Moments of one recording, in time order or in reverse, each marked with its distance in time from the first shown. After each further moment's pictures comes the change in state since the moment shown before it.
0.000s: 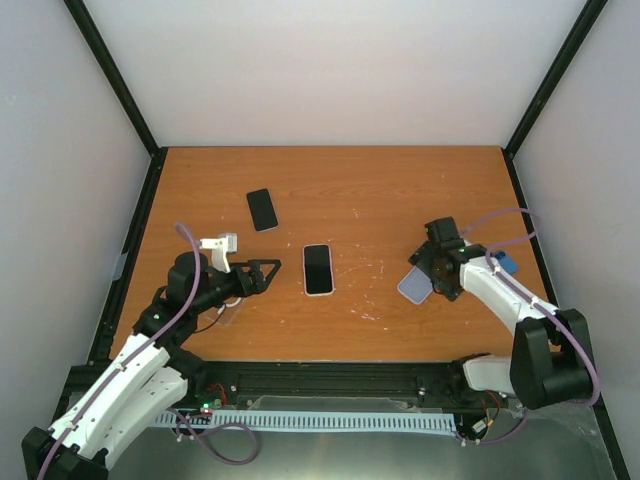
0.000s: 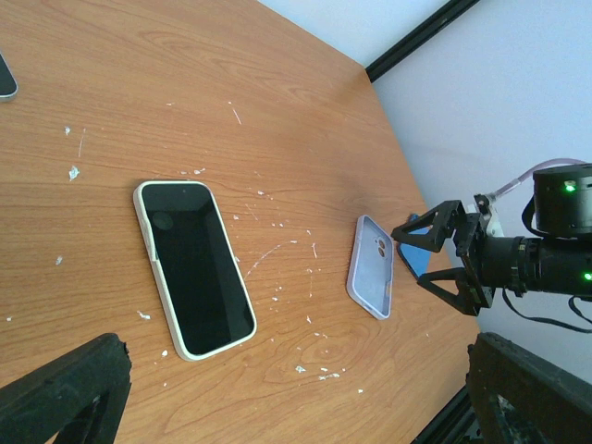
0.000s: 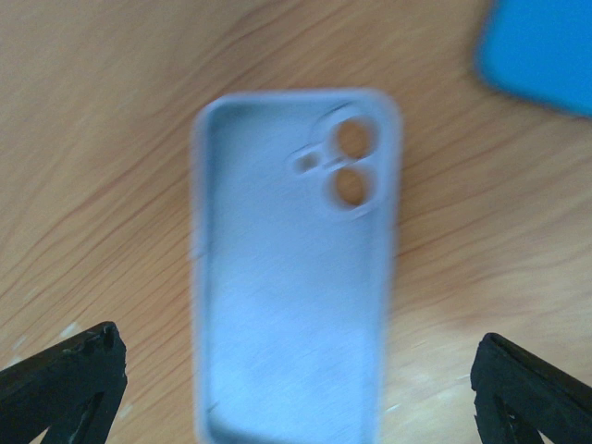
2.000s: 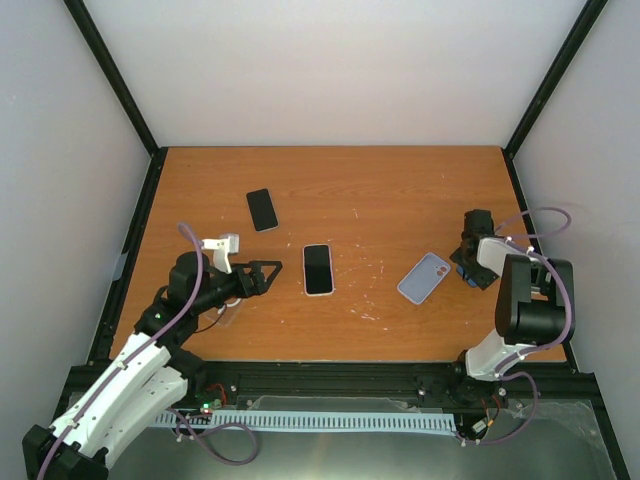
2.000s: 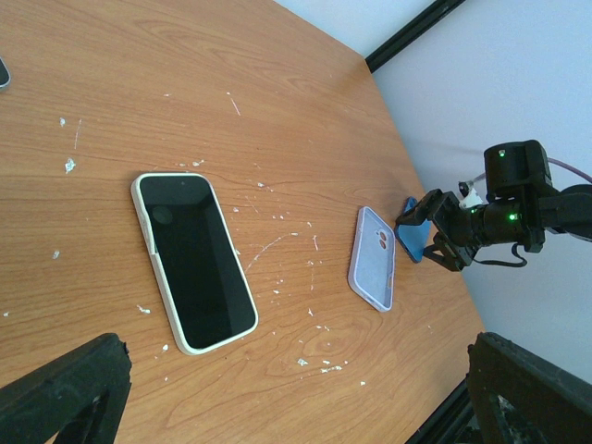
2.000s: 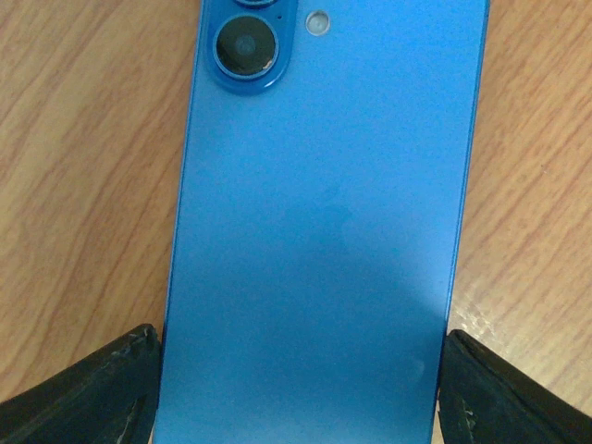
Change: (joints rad) left arm 0.000 0.010 -0.008 0.007 0.016 0.008; right arm -0.425 0.351 0.065 0.177 0.146 -0.261
